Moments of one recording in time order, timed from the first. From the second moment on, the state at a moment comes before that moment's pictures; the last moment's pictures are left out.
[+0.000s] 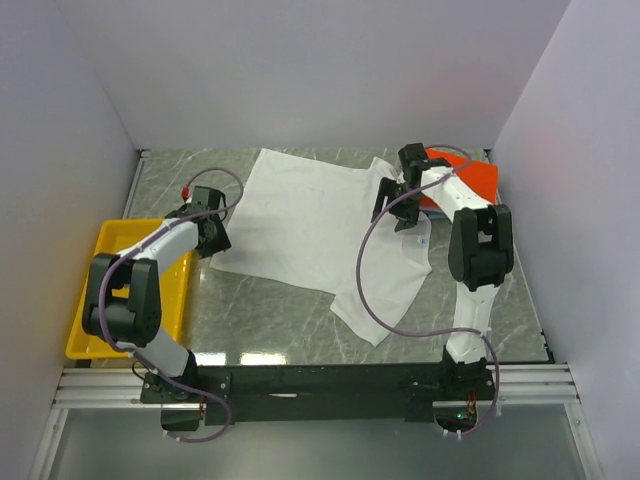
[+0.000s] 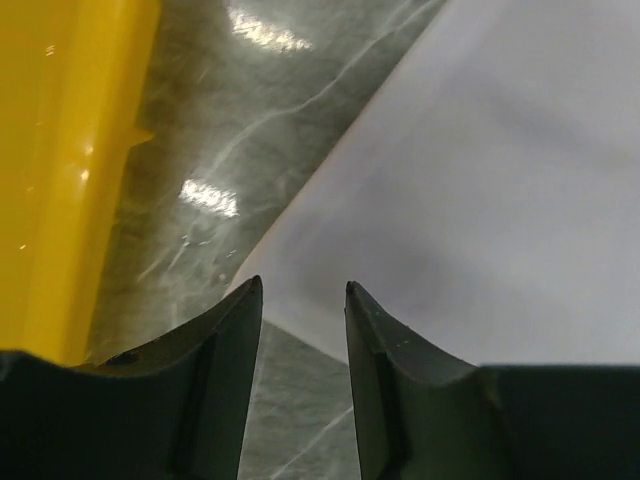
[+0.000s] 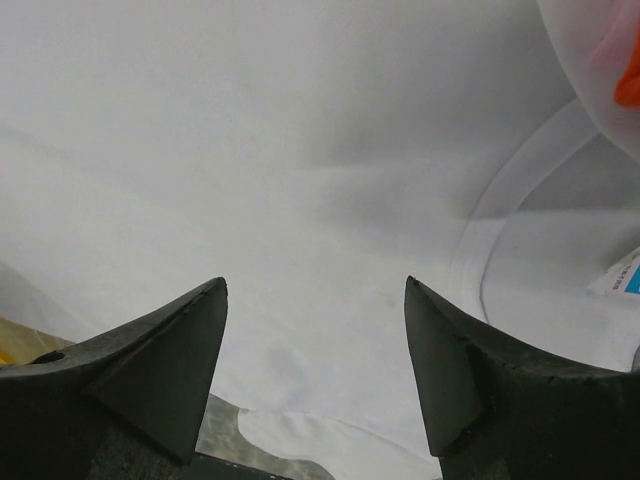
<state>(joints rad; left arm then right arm) -0.15 1.62 1.02 -0.47 -0.21 -0.54 0.16 2.06 1.66 -0.85 -0.20 0.46</state>
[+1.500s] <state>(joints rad) -0.10 1.54 0.80 -0.33 -0.23 -0.54 0.16 1.97 1.52 -0.81 -0.23 0.46</state>
